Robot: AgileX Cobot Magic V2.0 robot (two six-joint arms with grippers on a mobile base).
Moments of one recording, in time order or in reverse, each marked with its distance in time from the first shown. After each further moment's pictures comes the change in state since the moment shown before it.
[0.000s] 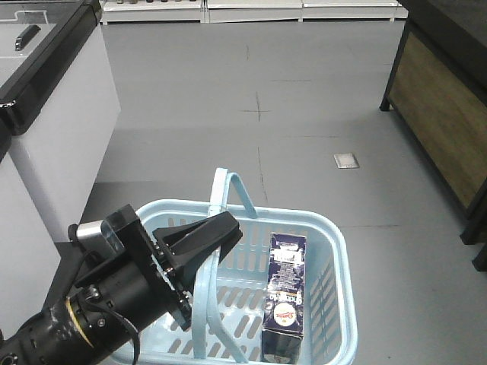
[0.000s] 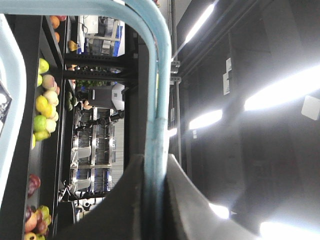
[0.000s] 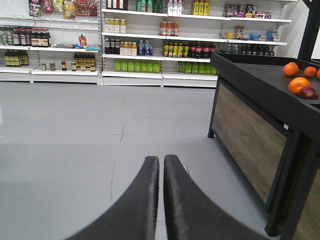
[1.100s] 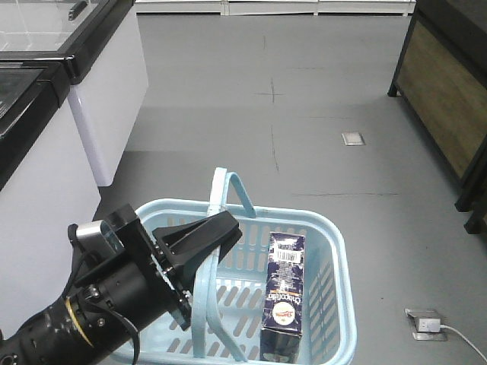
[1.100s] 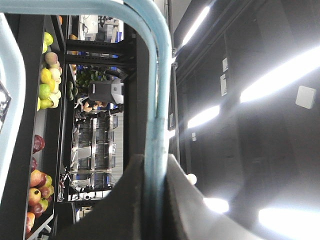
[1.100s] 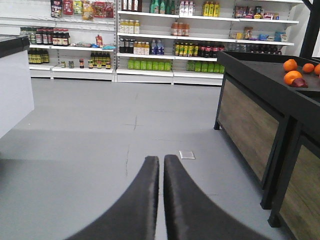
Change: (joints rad) left arm 0.000 0.000 0.000 -0.003 0.000 0.000; right arm 0.000 0.000 0.000 0.000 0.000 0.000
